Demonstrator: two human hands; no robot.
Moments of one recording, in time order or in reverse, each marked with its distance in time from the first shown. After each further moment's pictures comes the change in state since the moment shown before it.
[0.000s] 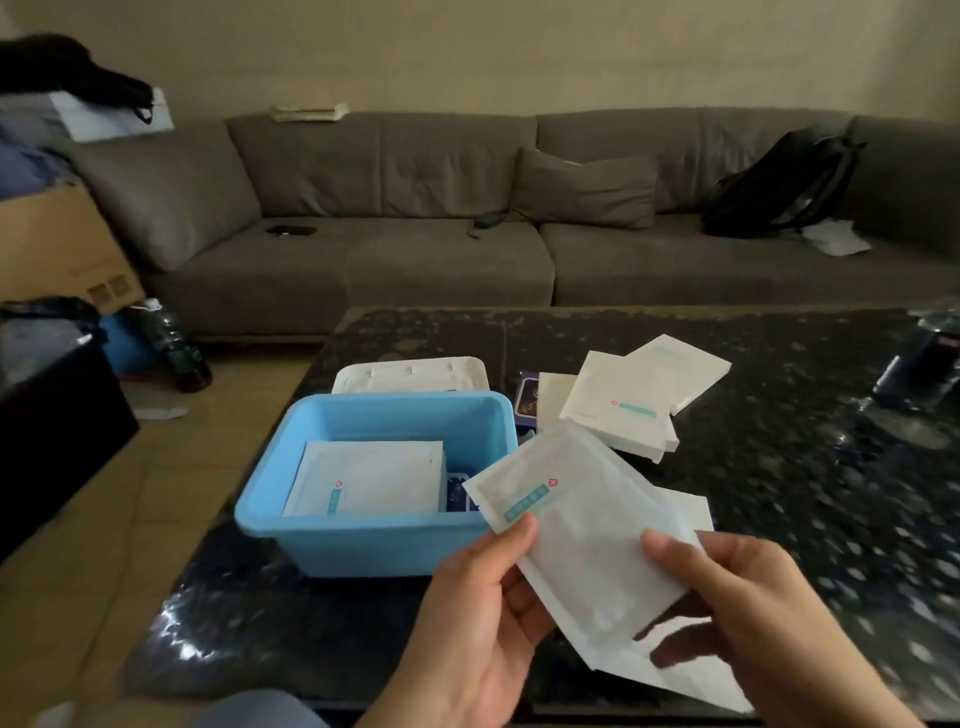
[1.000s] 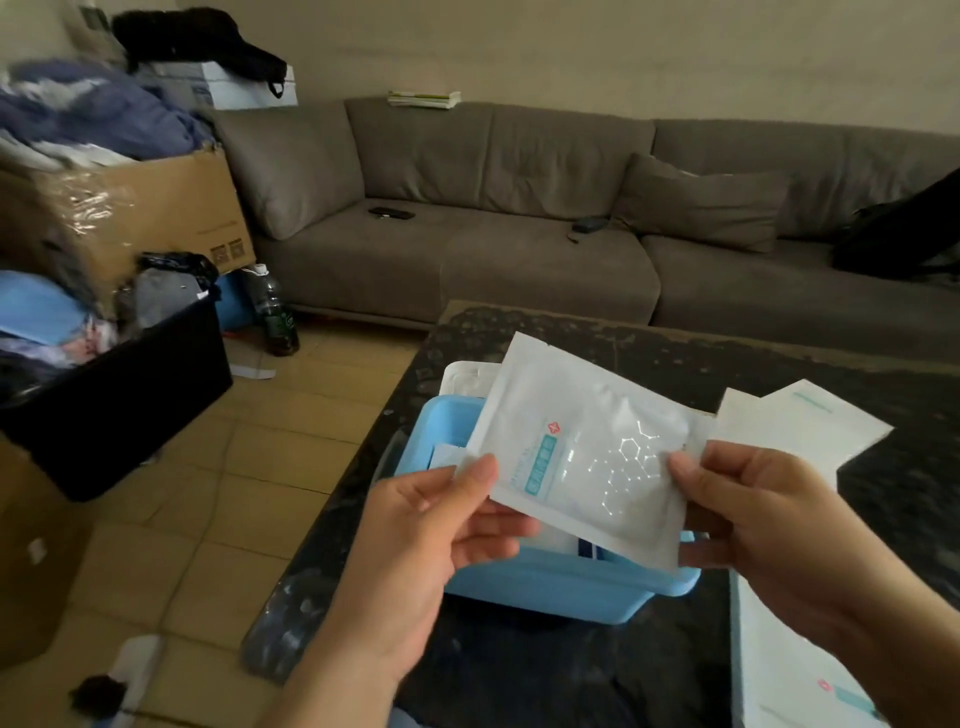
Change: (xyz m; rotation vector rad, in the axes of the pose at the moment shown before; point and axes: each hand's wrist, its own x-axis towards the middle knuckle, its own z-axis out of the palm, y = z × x) left_hand -0.001 0.121 -0.098 0.360 0.056 0.494; right_hand 0.080 -0.056 0.099 -0.129 -0.107 -0.081
